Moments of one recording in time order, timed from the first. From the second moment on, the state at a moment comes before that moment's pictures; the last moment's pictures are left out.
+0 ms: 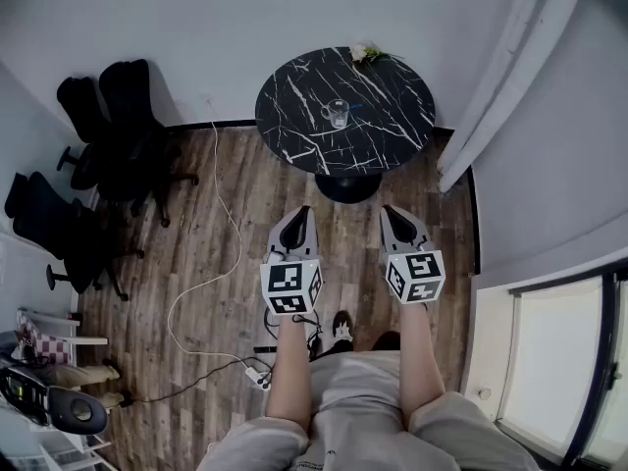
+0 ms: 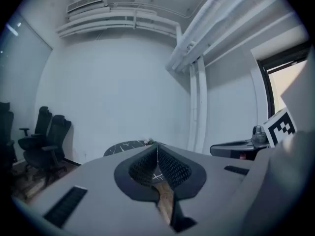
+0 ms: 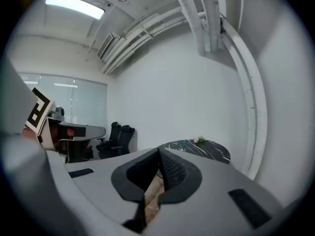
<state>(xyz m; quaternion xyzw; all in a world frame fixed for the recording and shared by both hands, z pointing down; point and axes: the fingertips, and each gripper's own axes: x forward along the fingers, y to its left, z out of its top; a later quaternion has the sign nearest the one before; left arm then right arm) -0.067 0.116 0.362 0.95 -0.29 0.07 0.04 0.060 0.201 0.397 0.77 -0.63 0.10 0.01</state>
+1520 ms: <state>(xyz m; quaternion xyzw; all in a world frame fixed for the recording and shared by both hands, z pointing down) -0.041 0.261 0.386 0.95 -0.31 0.08 0.06 0.084 0.360 0.378 0.71 -0.68 0.12 -0.10</state>
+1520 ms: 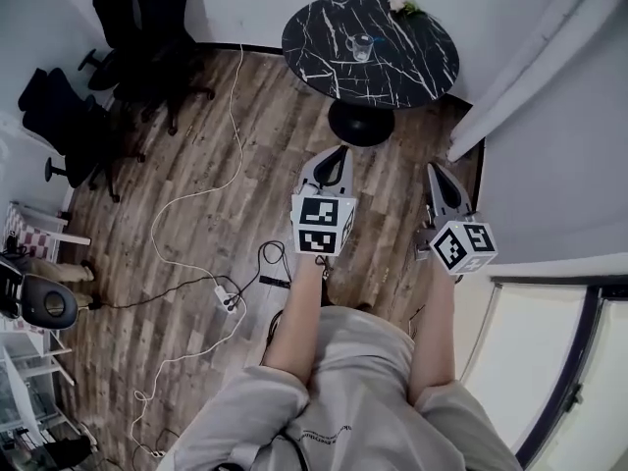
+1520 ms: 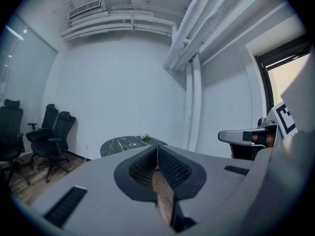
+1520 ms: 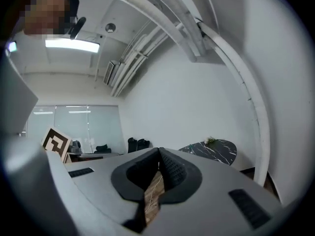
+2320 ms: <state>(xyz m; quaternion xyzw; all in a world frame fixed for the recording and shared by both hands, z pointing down) -0.005 0.108 0.406 0.96 -0.25 0.10 0.08 0.065 0.214 0.384 0.73 -0.67 0.11 -0.10</state>
